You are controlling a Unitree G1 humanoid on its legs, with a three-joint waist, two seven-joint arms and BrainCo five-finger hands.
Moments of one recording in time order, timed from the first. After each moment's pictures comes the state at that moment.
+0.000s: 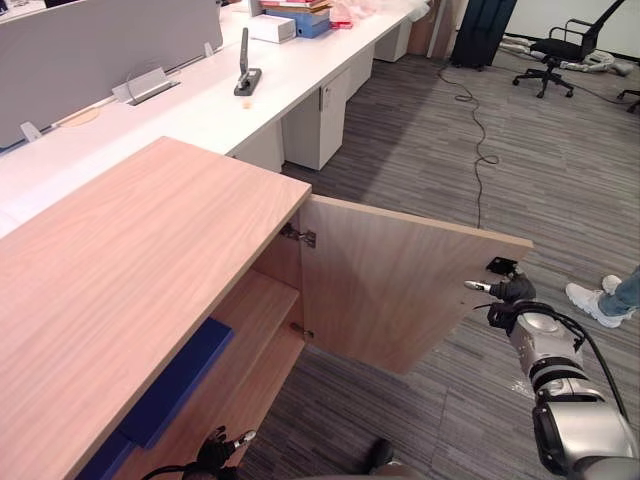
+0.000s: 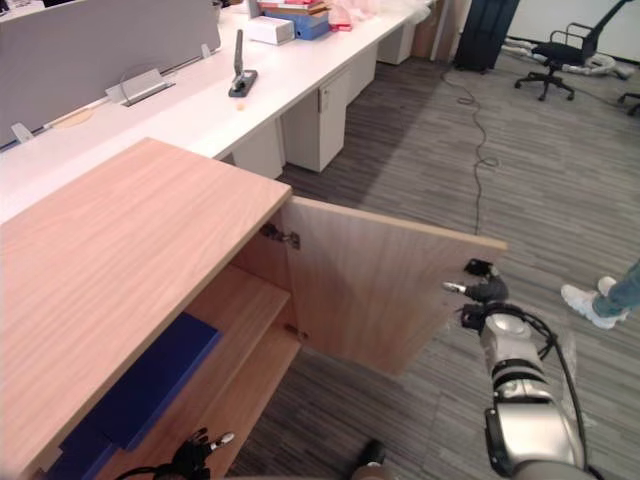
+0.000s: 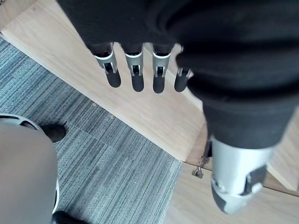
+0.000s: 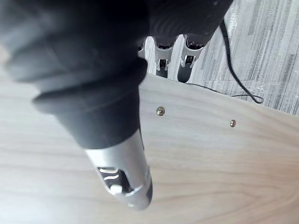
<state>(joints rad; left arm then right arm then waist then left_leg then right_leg) 0.08 0.12 0.08 1.05 -0.08 -0.10 0.03 -0.48 -0.57 0.04 0.95 0.36 -0.06 0.01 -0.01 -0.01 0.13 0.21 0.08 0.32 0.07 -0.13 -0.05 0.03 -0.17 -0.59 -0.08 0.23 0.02</state>
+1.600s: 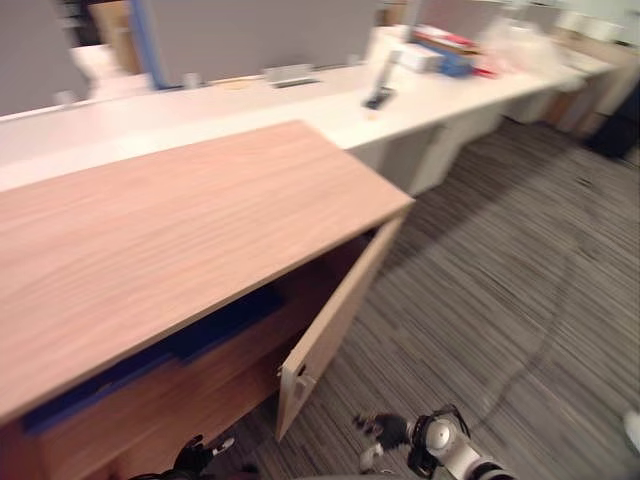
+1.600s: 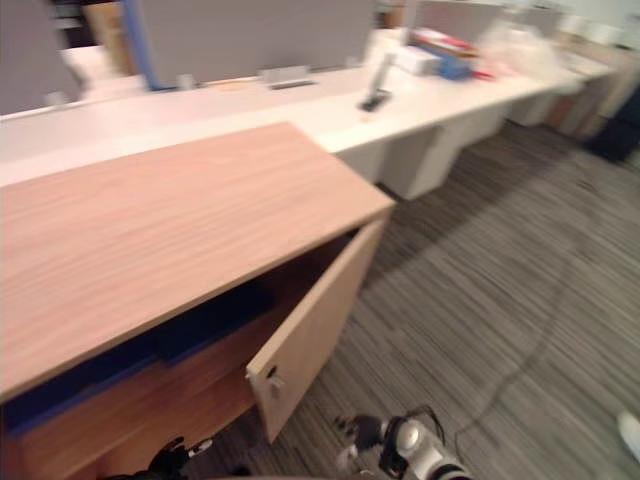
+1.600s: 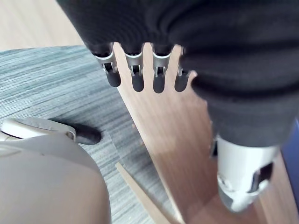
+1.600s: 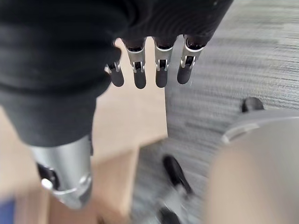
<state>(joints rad) 0.08 0.17 0.14 1.08 -0.06 -0.09 0.05 -0.11 -0.14 0.06 1.09 -0.29 -0.08 0.25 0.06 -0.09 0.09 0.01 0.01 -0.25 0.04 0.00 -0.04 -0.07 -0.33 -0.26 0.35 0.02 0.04</state>
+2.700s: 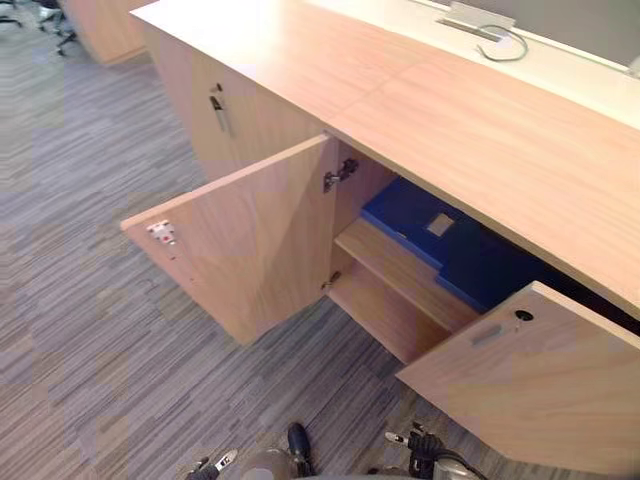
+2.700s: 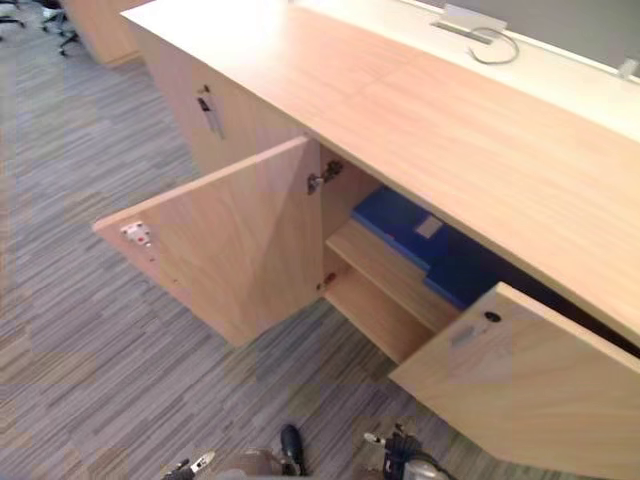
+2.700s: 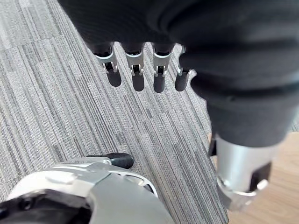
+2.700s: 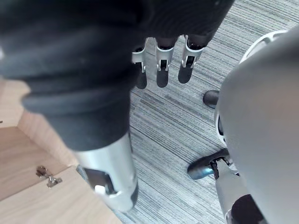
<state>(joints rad) 0.17 0.09 0.21 1.05 -0.19 -0.04 0.01 -0.04 -0.04 -0.33 1.16 -0.06 0.00 0.02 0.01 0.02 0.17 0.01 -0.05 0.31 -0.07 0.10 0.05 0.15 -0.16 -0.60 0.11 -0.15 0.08</state>
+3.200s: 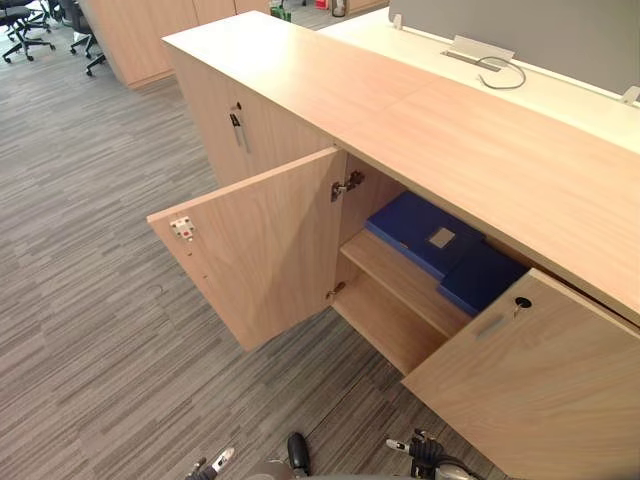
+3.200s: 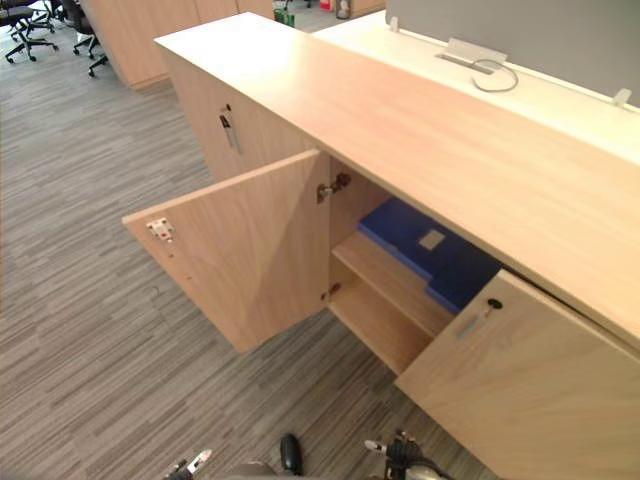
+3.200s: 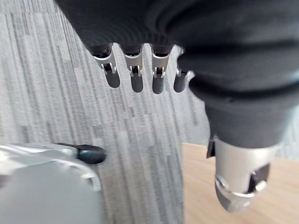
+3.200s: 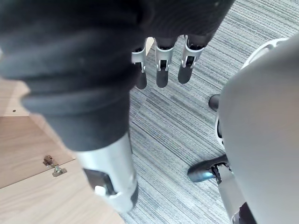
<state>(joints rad) 0.20 0.06 0.40 0.88 -0.25 -0.03 0.01 -0.01 -0.04 -0.28 1.15 -0.06 0.00 0.02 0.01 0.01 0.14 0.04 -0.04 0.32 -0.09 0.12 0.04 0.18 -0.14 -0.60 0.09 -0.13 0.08</state>
